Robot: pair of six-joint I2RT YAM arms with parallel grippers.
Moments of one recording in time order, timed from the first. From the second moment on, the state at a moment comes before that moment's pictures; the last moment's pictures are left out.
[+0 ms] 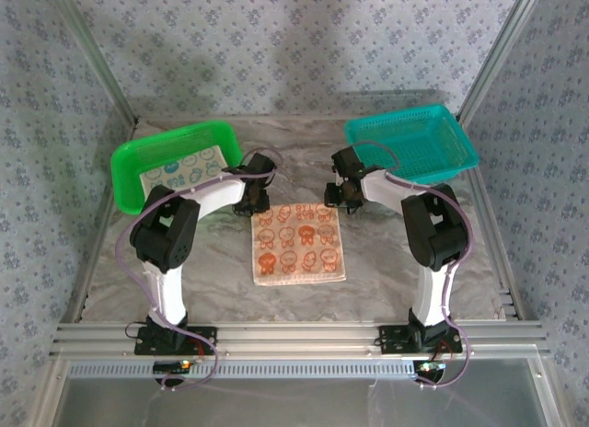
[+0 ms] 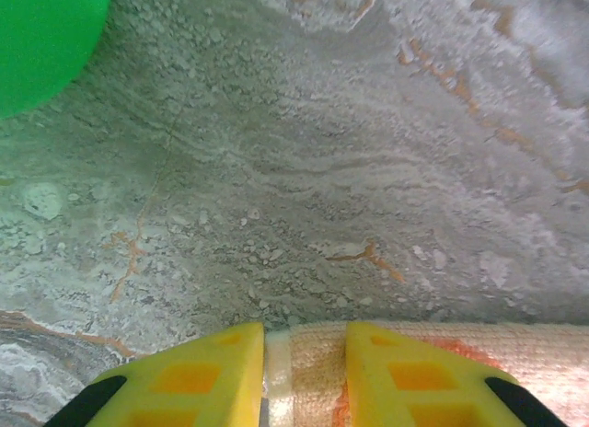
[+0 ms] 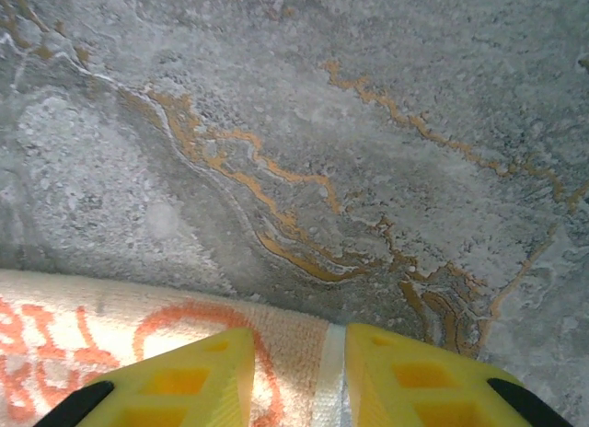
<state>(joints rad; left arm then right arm) -0.54 1.95 1.31 -0.63 -0.20 -0.59 0.43 1.92 1.26 -0.47 -0.08 0.38</state>
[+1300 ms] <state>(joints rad) -0.54 1.89 1.28 -0.60 -0.22 -0.56 0.42 1.78 1.16 -0.40 -0.09 0.32</state>
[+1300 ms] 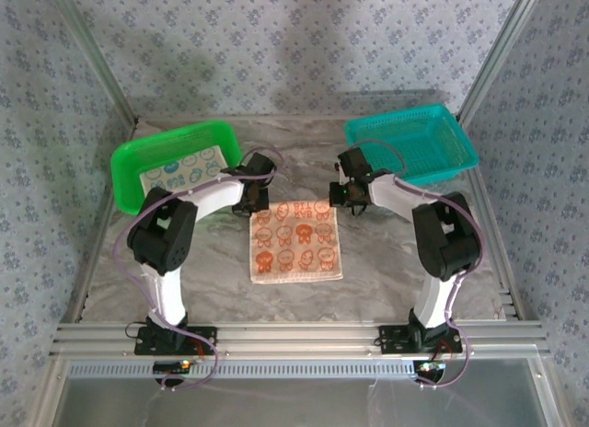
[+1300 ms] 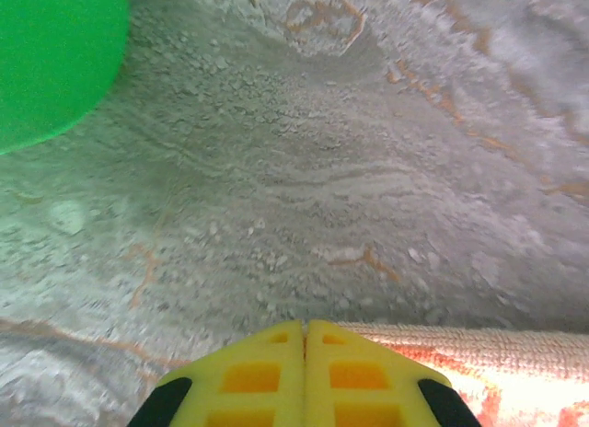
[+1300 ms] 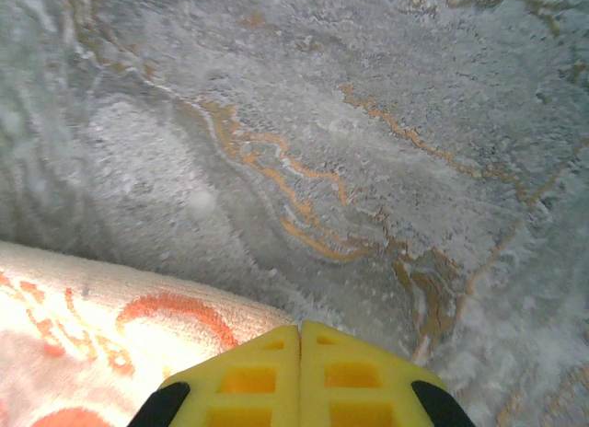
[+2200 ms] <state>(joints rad) -0.78 1.29 0.64 -0.18 -0.39 -0.57 0.63 1.30 0.64 -0.17 0.05 0.27</state>
